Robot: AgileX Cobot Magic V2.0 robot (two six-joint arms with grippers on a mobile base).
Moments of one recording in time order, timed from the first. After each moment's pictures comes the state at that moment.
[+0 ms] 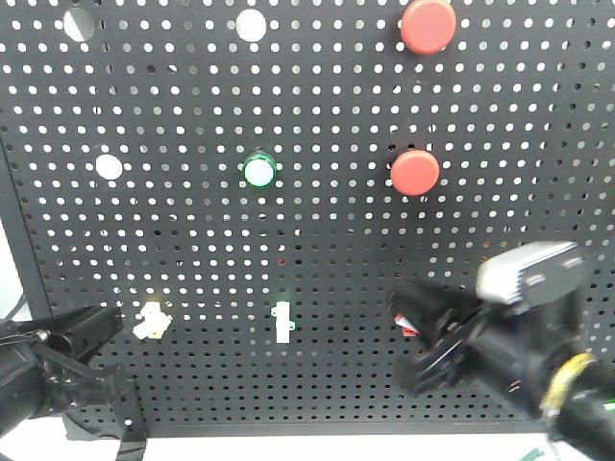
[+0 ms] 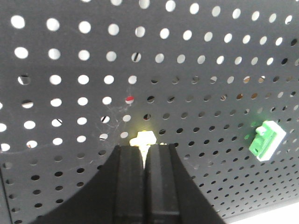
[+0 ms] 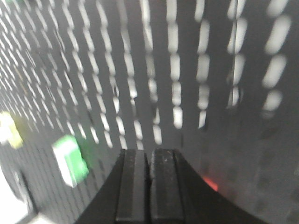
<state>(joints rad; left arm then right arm) -0.38 1.09 -0.66 -0.10 -0.19 -0.08 0.33 1.33 -0.74 -0.60 -0.51 0.62</state>
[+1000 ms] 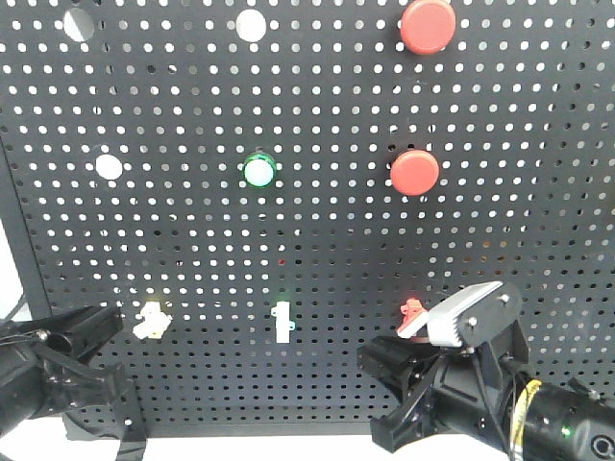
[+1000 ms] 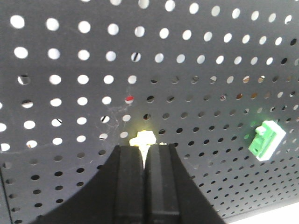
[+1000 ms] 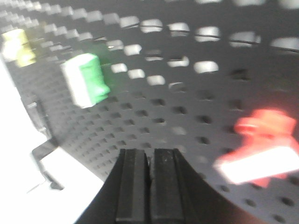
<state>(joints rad) -0.38 1.09 -0.66 -0.10 -0.19 -0.08 0.33 1.38 -0.75 -0.93 -0.51 0.83</state>
